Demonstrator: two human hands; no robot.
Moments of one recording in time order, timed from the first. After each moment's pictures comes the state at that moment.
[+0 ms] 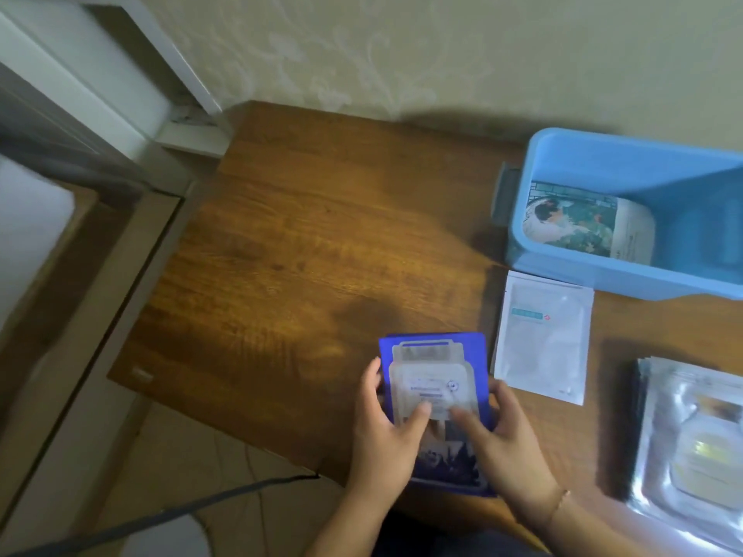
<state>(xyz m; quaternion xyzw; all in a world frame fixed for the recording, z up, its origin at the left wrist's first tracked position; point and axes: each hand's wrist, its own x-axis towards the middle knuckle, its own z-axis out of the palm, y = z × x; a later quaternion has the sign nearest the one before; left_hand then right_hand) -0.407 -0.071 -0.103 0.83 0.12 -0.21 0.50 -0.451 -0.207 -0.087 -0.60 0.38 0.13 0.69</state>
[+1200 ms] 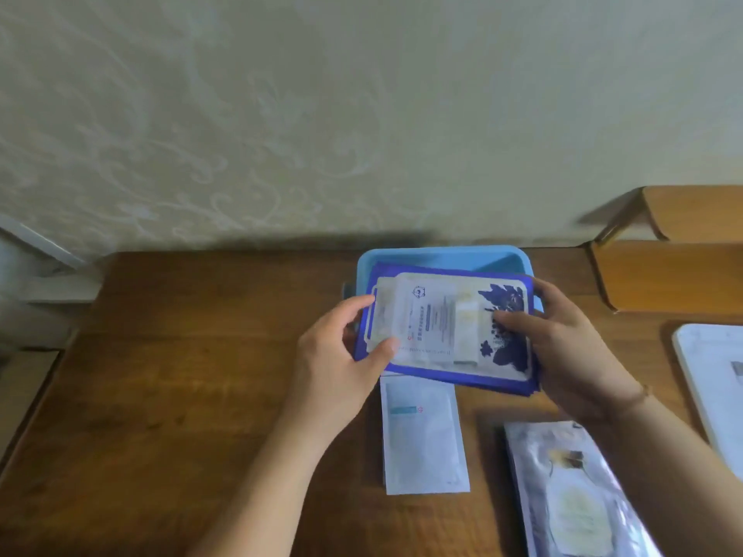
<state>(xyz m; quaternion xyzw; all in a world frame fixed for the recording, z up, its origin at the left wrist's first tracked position) -0.266 -0.230 -0.003 0.85 -0.25 -0.12 0.44 -0.387 -0.428 0.018 -0.52 0.40 -0.12 0.74</state>
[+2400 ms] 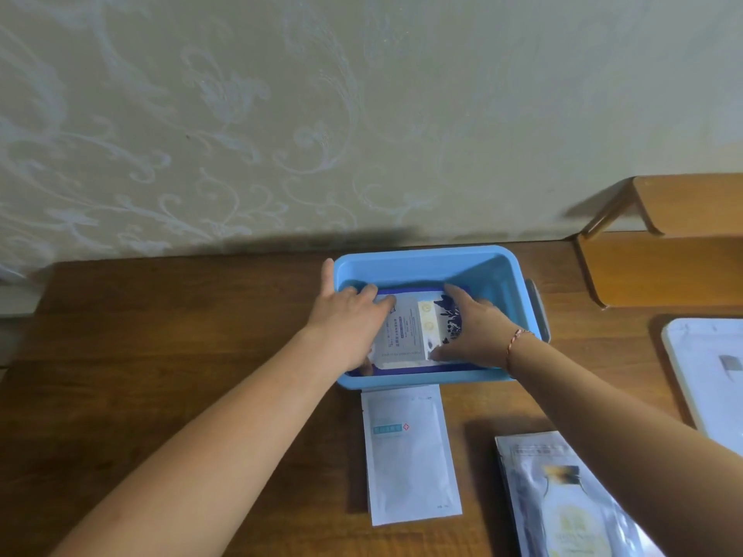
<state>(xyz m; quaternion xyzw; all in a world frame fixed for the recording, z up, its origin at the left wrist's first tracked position) -0.191 -0.319 -0.047 0.81 -0.55 -0.13 -0.17 -0.321 -0.466 -0.065 -0.86 0.34 0.22 0.33</state>
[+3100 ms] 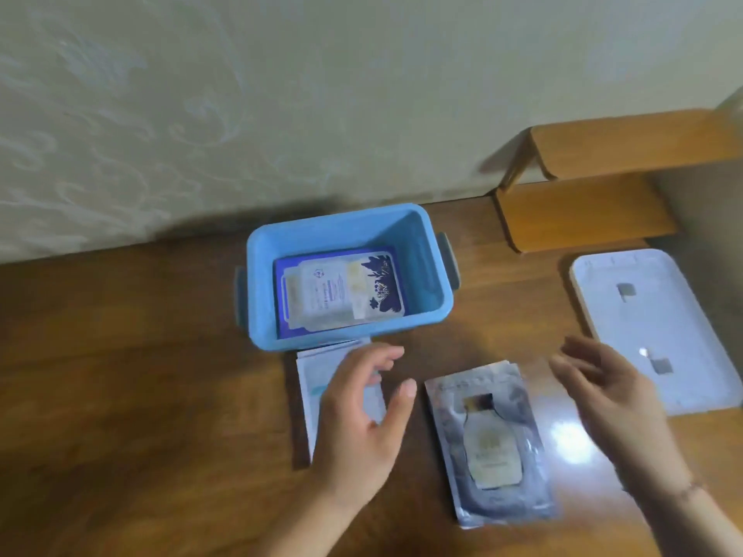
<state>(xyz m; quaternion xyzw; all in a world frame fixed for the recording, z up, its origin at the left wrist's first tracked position) -0.378 -0.277 -0.045 0.76 -0.31 -0.20 0.53 -0.553 -0.458 -0.029 -0.68 0.57 -0.14 0.45</state>
